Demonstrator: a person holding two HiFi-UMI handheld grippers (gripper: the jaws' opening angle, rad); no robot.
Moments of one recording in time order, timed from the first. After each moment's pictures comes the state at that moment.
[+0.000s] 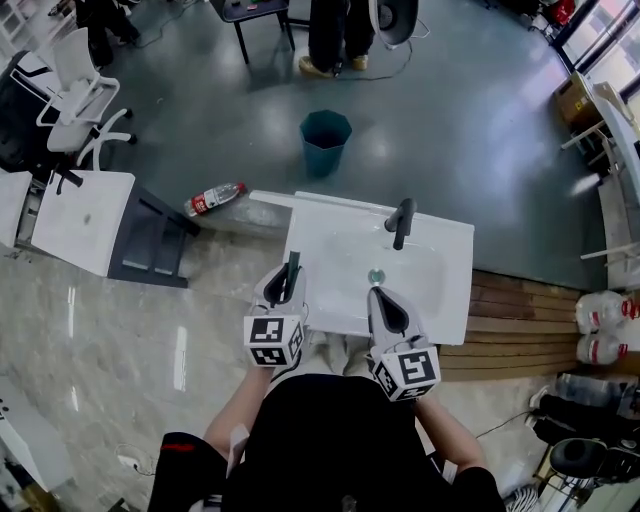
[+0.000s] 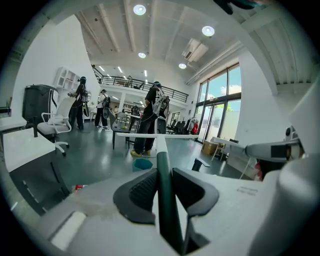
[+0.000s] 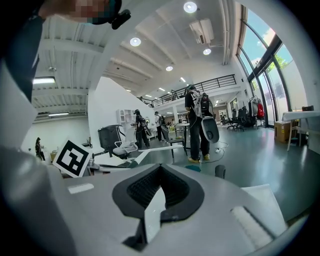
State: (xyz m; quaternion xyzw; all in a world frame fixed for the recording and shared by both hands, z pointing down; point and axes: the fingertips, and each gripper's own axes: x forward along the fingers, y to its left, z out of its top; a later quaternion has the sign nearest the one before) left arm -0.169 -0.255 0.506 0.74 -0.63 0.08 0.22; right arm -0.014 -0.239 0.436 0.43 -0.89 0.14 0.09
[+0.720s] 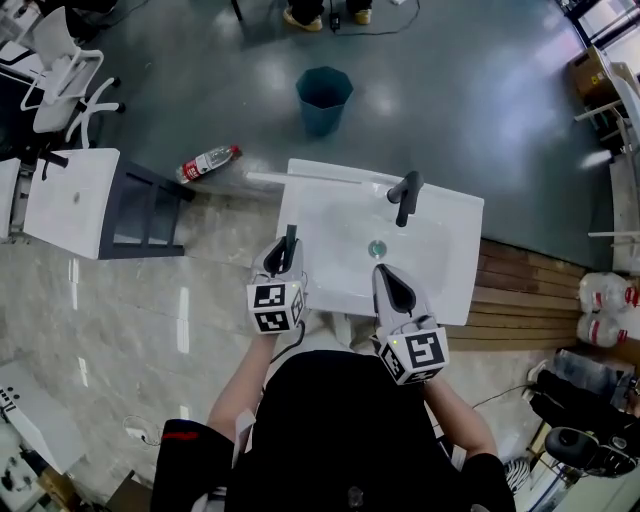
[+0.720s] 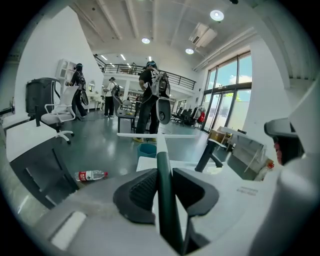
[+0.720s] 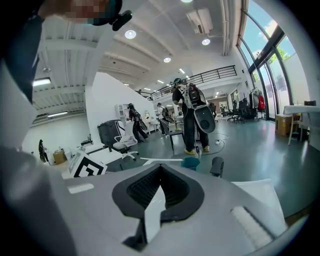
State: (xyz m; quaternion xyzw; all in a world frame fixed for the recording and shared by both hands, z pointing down) left arm -0.168 -0.282 0.593 0.71 -0.64 0.13 0.28; right arm -0.001 -0.267 0.467 0.42 -0.88 0.17 0.12
